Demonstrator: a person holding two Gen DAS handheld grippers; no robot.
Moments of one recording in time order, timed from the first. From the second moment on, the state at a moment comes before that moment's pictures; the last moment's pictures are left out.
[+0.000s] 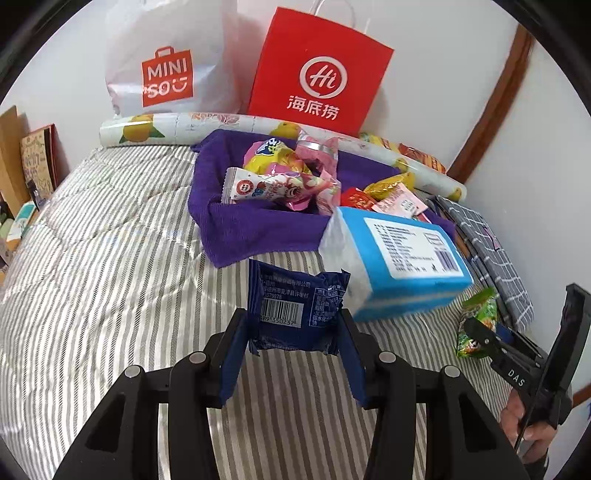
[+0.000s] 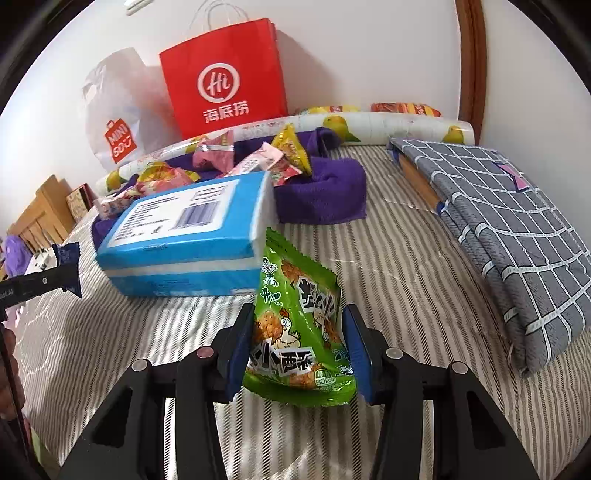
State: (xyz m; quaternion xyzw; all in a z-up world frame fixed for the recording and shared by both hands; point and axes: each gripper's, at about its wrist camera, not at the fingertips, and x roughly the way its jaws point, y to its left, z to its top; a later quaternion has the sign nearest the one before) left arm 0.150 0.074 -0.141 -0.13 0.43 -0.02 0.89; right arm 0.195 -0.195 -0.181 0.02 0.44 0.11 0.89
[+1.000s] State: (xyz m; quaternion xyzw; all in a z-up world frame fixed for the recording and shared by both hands) left arm 0.124 0.048 -0.109 -0.13 0.42 -0.07 0.90; right arm 0.171 -0.168 -0.181 -0.02 0.45 0.13 0.88
